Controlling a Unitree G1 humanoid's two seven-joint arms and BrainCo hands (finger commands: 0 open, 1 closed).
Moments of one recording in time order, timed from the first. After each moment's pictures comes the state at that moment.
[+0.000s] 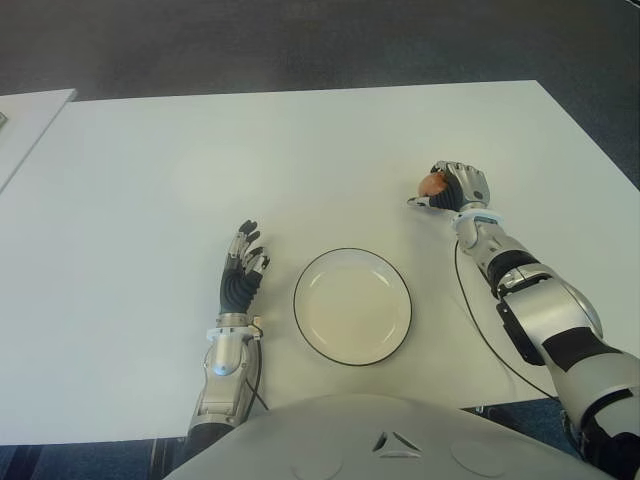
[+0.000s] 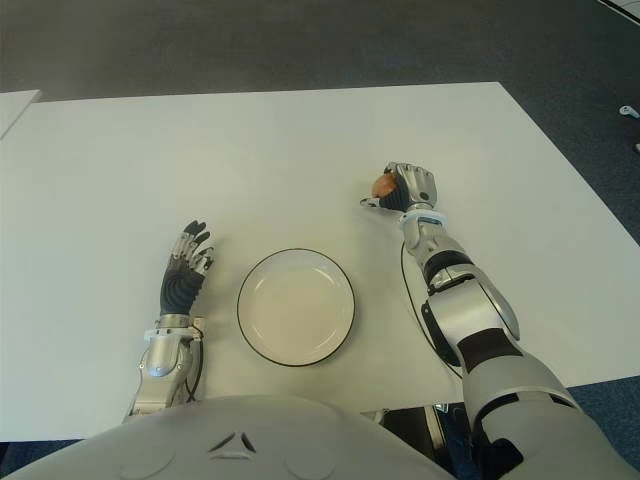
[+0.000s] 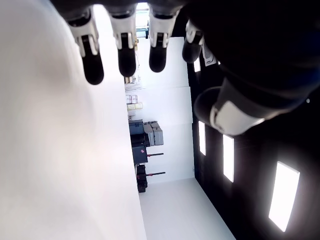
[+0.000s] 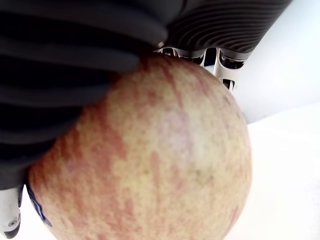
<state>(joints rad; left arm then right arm) 0.33 -0.01 -0.02 0.25 0.10 -0.52 0.09 -0.75 -0.39 0.43 1.34 -0.68 -0.29 -0.60</state>
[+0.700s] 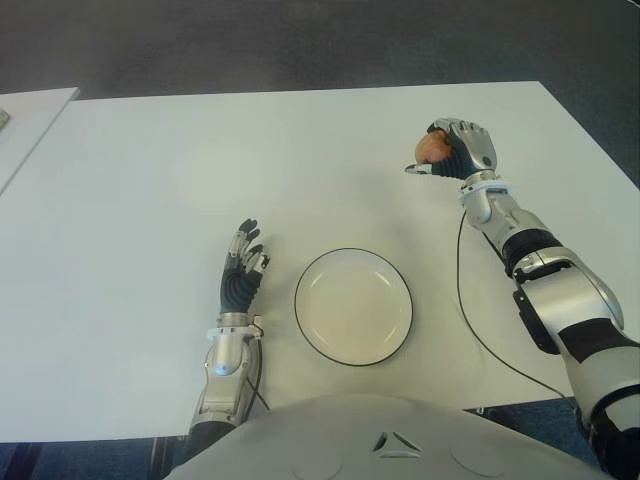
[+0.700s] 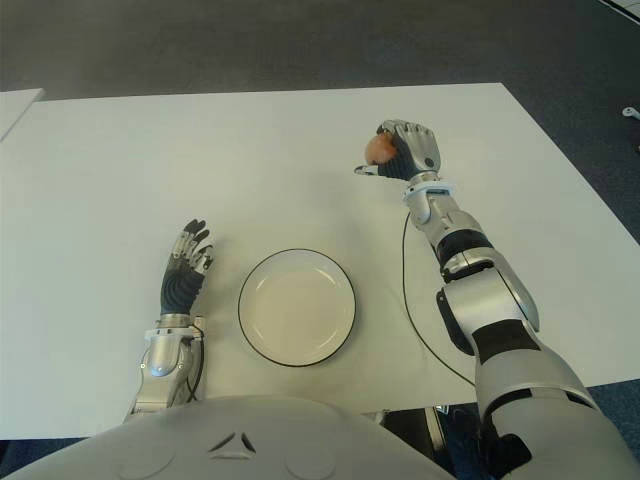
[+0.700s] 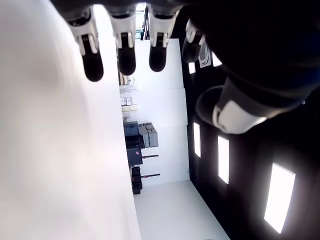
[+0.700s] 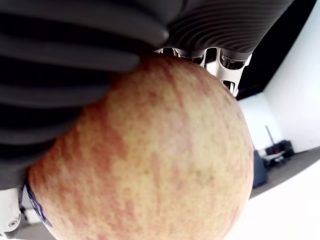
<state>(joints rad) 0.32 -0.01 -0.02 0.27 0.09 -0.55 0.09 -0.80 -0.48 0.42 1.15 -0.68 -0.49 -0.63</state>
